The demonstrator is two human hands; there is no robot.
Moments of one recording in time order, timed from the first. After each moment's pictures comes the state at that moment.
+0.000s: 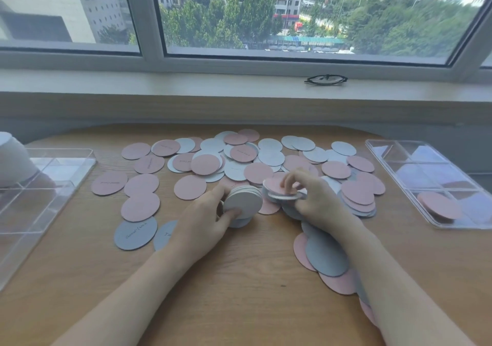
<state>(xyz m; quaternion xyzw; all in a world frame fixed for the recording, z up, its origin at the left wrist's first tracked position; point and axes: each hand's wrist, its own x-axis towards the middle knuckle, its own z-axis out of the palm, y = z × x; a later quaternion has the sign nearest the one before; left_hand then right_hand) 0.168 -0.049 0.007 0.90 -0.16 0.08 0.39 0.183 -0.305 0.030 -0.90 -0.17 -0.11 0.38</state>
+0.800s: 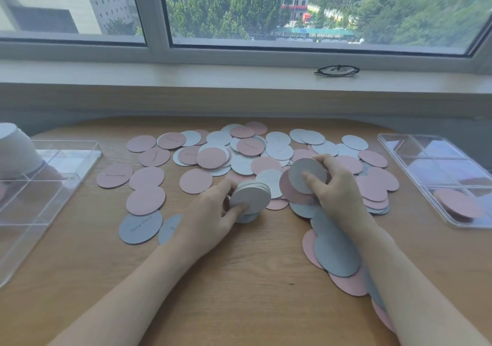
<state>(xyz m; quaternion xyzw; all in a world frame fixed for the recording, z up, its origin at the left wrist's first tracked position) 0.170 -0.047 0.004 0.90 -0.18 0.08 0.39 0.183 -0.307 0.027 -0.87 -0.04 -0.19 0.46</state>
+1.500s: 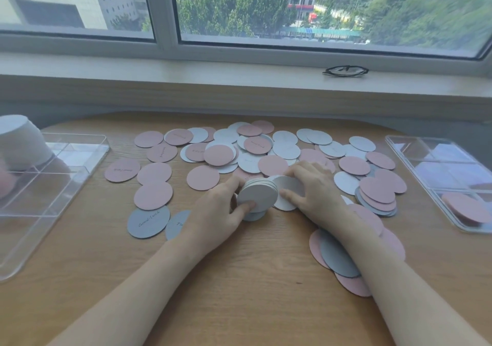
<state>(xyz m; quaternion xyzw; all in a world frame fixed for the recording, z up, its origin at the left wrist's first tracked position) 0.170 -0.046 0.006 0.90 -0.17 0.07 0.40 0.203 -0.283 0.009 -0.96 -0.15 -0.14 0.20</state>
